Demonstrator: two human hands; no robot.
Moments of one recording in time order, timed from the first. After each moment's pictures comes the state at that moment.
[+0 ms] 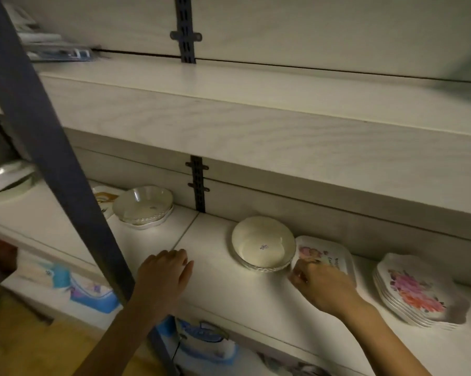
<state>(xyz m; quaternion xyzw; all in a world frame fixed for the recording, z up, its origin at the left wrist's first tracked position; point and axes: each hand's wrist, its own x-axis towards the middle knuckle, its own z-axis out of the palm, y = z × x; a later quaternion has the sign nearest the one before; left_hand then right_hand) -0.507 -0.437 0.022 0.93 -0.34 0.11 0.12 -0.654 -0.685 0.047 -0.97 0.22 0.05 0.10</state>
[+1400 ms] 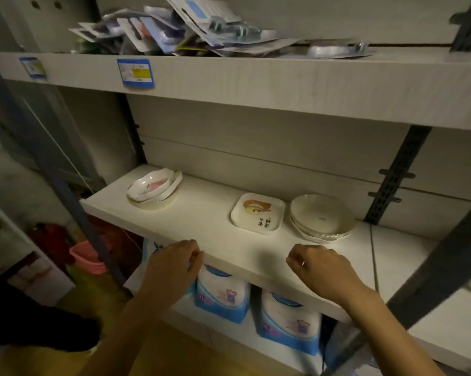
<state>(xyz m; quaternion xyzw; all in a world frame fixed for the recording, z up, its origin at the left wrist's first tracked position) -0.243 -0.046 0.024 0.93 -0.31 0.12 0.19 -0.359 -0.291 0.053 -0.98 0.14 0.03 0.13</state>
